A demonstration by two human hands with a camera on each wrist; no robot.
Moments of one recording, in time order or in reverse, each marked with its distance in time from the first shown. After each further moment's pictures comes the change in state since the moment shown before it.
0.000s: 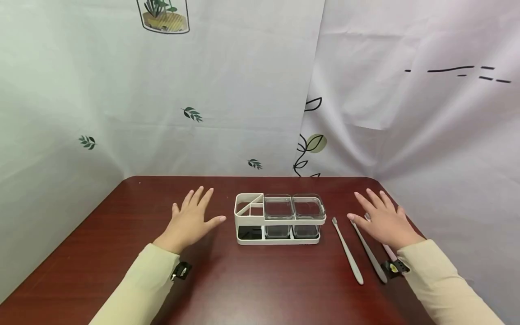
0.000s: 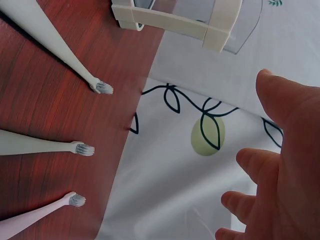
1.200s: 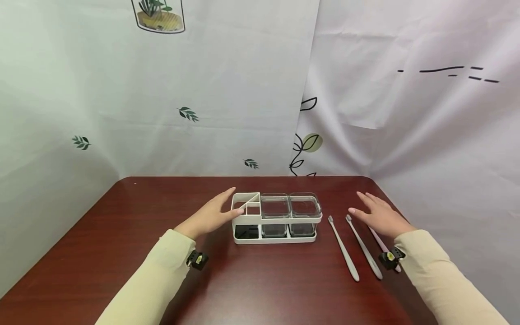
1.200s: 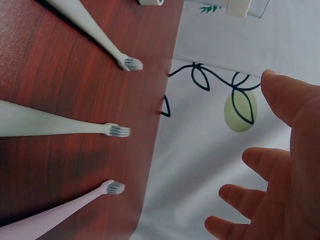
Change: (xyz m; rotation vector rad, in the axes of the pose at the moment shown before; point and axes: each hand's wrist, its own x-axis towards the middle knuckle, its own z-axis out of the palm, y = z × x) left_hand 0.032 0.028 0.012 -0.443 -0.188 0.150; right_hand 0.011 0.024 0.005 0.212 -0.101 0.042
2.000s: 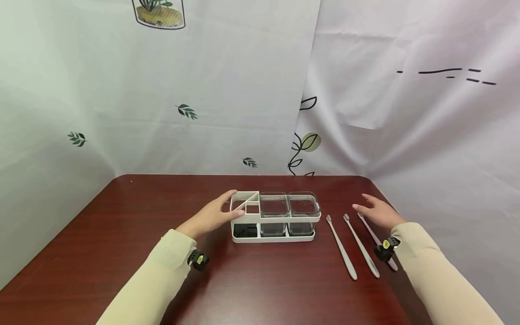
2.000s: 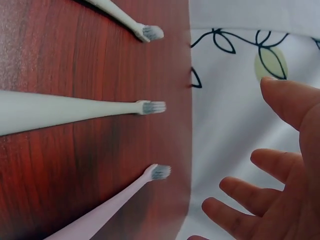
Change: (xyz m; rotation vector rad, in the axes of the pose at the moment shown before) left_hand 0.002 -0.005 0.009 -0.086 0.004 -0.032; right_hand 0.018 0.028 0.008 0.168 -0.030 0.113
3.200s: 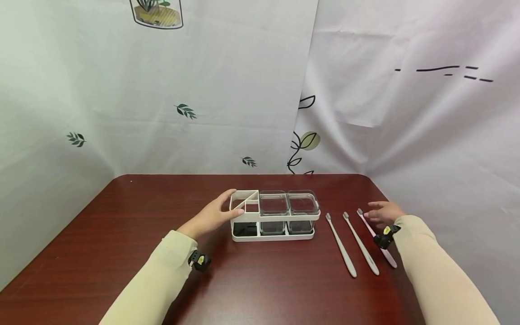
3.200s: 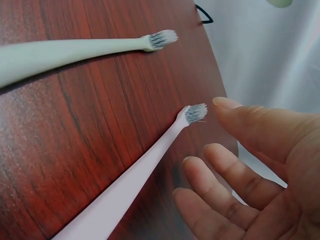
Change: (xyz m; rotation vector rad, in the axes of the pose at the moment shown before) left_hand 0.003 -0.005 0.005 -0.071 0.024 0.016; right_hand 0.012 0.042 -0.004 0.303 -0.125 0.189
